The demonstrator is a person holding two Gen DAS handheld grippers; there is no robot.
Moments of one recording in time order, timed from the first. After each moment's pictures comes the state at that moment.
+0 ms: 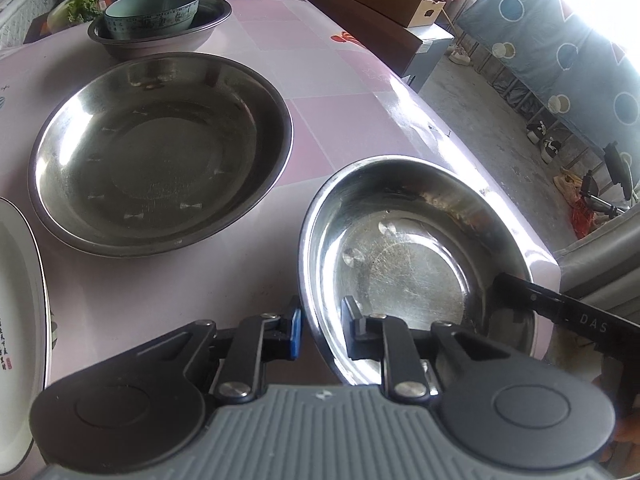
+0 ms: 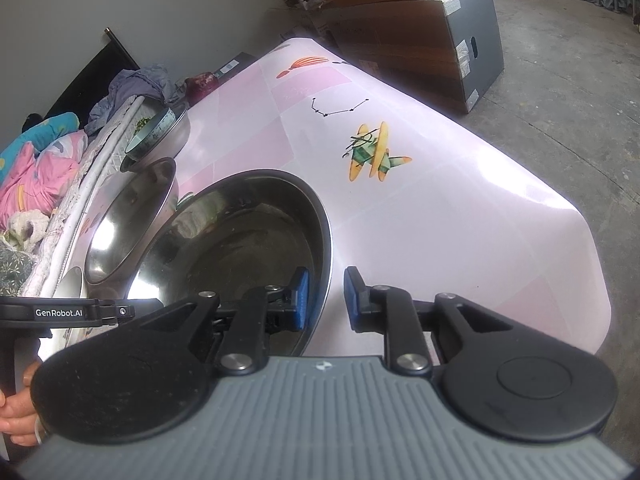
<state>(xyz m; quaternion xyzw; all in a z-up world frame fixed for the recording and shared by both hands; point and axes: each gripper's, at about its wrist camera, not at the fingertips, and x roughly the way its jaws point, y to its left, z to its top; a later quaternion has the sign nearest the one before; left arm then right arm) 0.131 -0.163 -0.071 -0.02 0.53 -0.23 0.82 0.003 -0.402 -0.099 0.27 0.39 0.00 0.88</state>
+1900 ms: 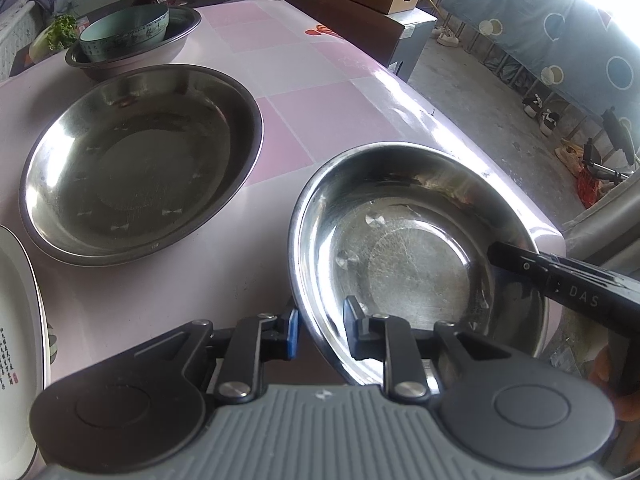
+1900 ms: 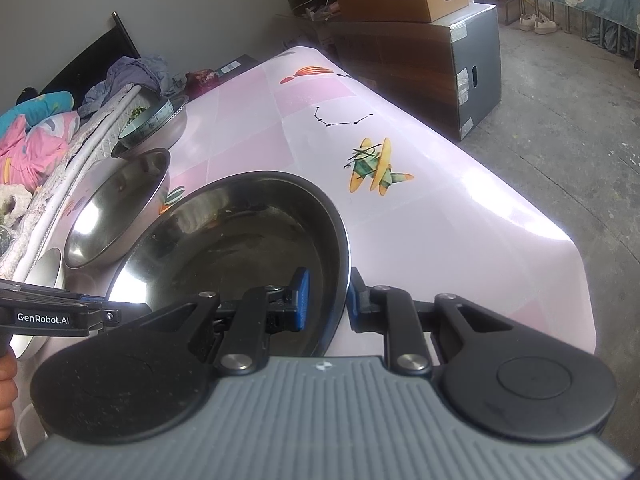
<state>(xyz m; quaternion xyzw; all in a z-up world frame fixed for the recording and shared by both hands) 0.121 -0.178 -0.074 0.03 0.52 -0.24 0.82 0.003 -0.390 -0.097 0.20 0.38 -0.02 0.90</state>
